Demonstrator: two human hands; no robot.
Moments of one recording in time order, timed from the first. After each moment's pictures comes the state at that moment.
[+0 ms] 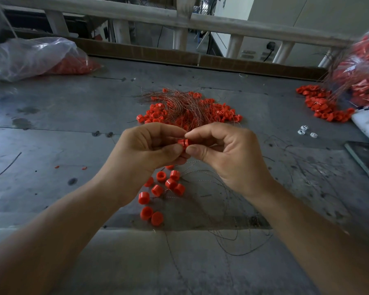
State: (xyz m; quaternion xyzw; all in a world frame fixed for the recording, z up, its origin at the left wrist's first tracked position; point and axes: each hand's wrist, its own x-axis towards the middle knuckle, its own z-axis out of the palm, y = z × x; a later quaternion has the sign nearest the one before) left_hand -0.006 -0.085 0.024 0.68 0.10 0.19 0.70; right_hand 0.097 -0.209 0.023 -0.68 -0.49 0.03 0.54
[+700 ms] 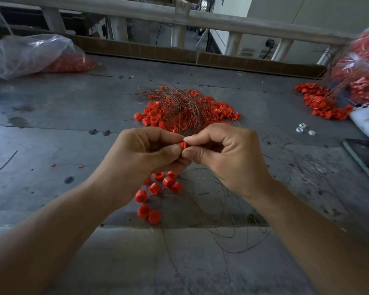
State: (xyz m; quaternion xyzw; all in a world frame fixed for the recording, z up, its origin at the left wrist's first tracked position) left_hand -0.010 -0.088 0.024 0.66 0.09 0.16 0.73; right_hand 0.094 -0.212 0.024 -0.67 -0.52 -0.01 0.53
